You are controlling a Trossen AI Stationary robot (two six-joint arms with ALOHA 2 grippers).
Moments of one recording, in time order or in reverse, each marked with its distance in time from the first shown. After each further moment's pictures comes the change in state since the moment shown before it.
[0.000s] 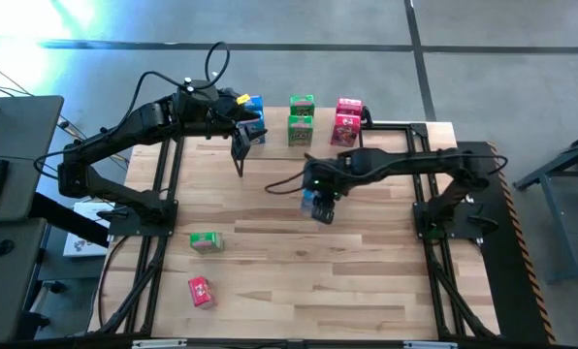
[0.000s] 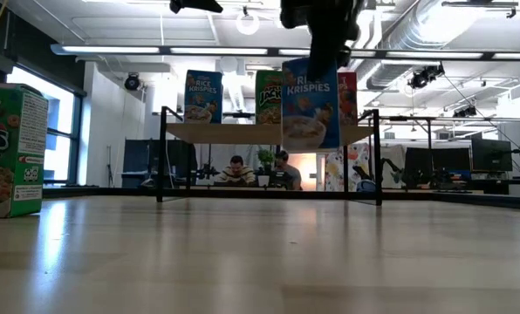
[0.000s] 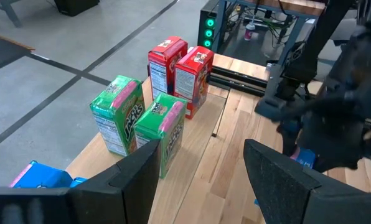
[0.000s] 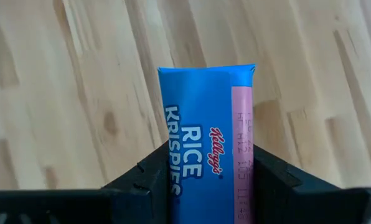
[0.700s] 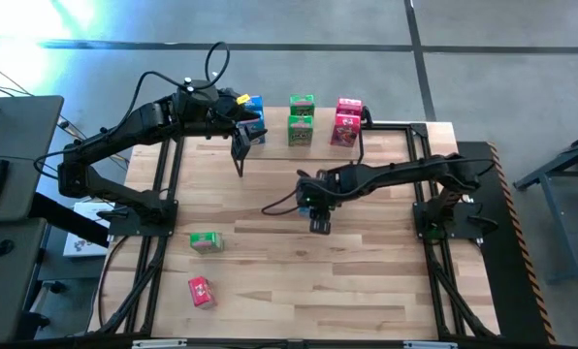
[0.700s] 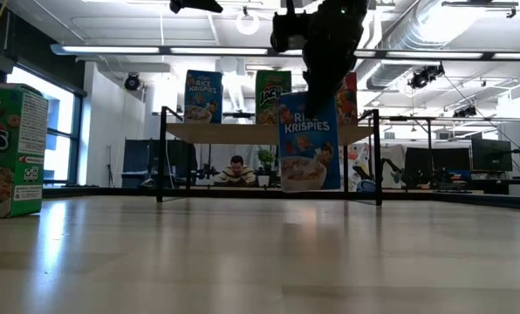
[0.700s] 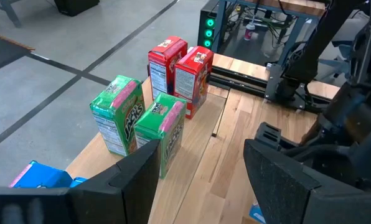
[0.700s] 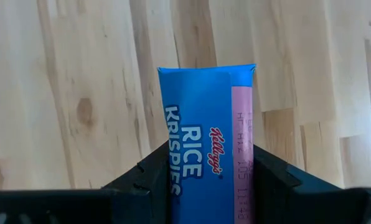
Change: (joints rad) left arm 0.000 0.000 0.000 0.000 0.000 0.000; right arm 0.048 0.079 -0.093 0.118 0.065 -0.107
